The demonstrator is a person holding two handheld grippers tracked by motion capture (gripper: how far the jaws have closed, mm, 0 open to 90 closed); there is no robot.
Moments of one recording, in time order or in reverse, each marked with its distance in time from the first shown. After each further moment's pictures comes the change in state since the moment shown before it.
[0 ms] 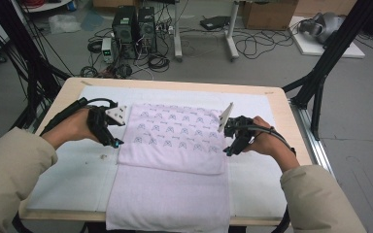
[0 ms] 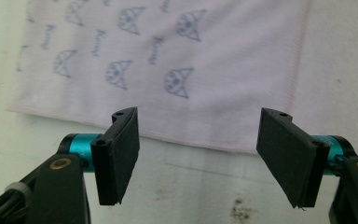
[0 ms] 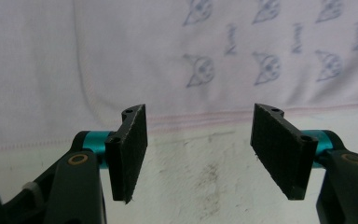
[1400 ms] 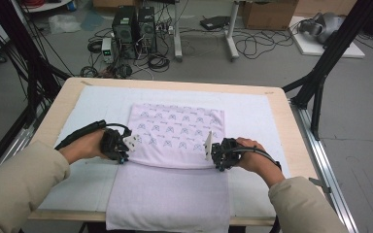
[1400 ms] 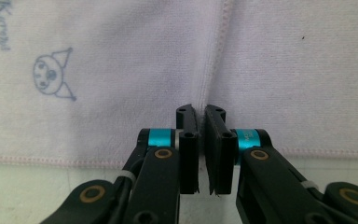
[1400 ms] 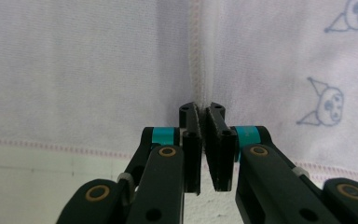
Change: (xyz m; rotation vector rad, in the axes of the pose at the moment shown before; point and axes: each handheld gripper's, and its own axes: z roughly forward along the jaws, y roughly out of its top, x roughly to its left) left arm -0.032 0.005 0.052 0.170 -0.136 0.085; right arm 0.039 0.015 0.050 0.094 0.118 -0.221
